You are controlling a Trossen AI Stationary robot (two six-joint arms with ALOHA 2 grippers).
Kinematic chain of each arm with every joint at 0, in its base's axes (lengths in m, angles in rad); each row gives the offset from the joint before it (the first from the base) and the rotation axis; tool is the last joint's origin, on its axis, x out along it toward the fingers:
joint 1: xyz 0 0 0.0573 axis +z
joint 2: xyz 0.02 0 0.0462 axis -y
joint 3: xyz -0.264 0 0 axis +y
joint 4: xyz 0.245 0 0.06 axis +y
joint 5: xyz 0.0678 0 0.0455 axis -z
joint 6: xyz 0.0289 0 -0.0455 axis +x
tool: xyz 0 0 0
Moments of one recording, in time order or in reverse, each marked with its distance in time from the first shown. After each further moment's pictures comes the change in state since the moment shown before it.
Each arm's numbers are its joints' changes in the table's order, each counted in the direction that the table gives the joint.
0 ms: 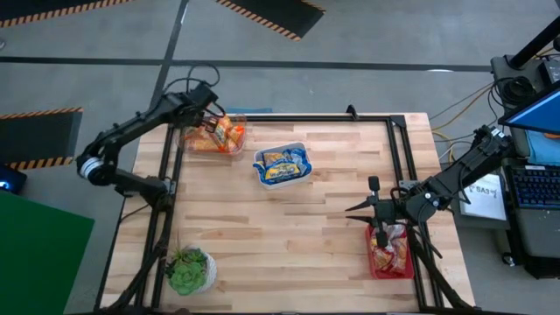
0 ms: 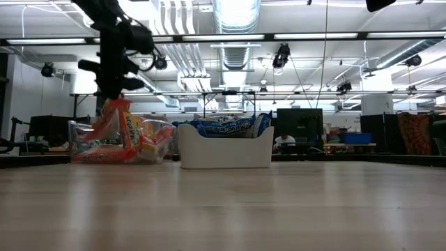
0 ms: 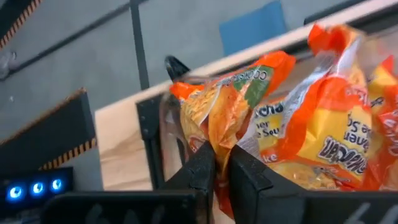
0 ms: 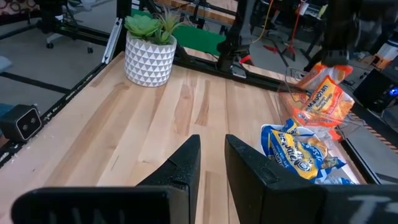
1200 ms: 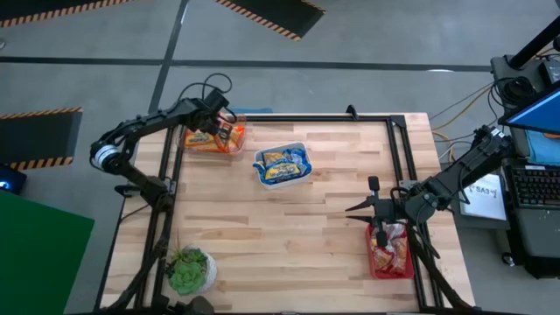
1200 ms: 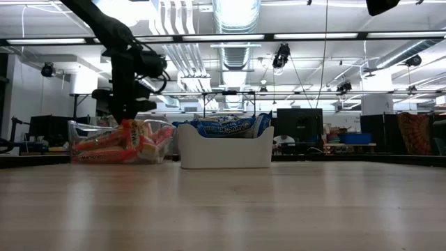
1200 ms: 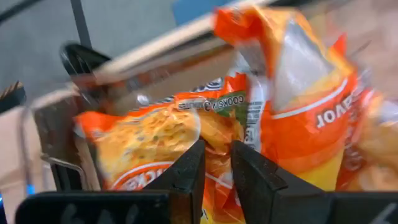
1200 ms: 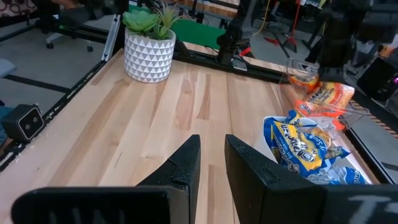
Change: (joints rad) left arm 0.009 -0.159 0.096 -0.235 0.195 0.012; right arm 0.000 0.000 0.000 0.027 0.001 0.052
